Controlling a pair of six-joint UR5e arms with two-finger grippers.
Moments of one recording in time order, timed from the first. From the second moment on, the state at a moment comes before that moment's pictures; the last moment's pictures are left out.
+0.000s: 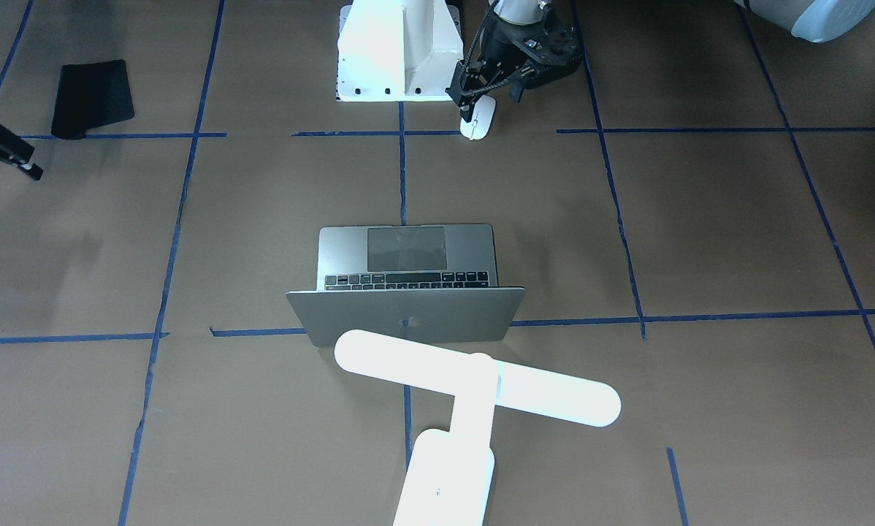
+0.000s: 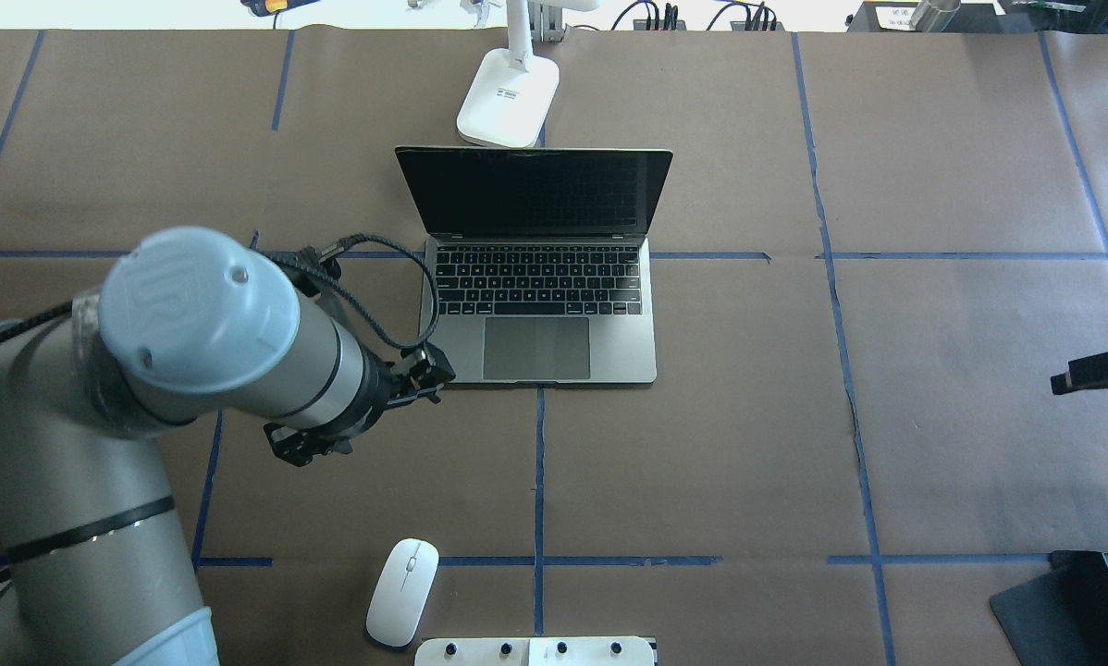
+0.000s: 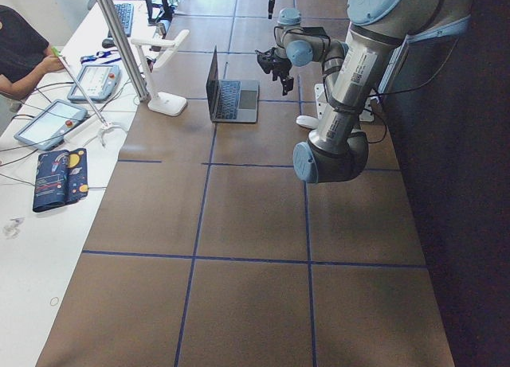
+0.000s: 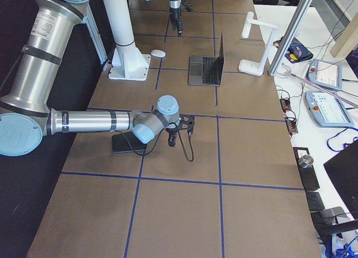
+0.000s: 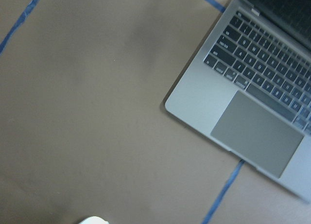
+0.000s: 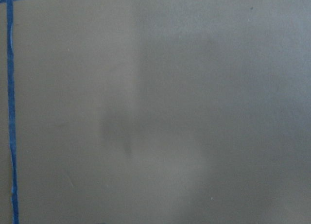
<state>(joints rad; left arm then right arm) -0.41 -2.09 -2.17 -1.29 -1.82 -1.74 0.95 -1.97 1.89 -0.79 2.21 0.98</state>
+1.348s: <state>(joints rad) -0.29 -2.01 -2.24 -1.30 -1.71 -1.36 0.47 -2.17 1.89 -0.57 1.94 1.21</state>
